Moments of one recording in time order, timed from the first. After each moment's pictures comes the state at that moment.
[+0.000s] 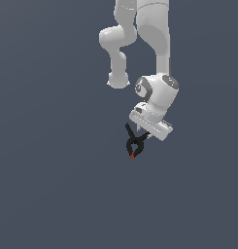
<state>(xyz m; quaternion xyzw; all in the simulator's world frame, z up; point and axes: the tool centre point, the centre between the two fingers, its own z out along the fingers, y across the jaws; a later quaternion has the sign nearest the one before) -0.066 0.129 0.072 0.93 -0.34 0.09 0.08</state>
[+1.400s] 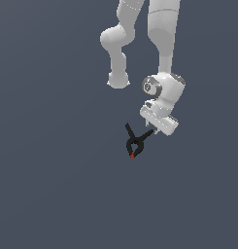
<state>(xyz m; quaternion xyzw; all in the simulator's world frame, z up) -0.108 0.182 0.051 0.89 -0.43 0.14 0.05</state>
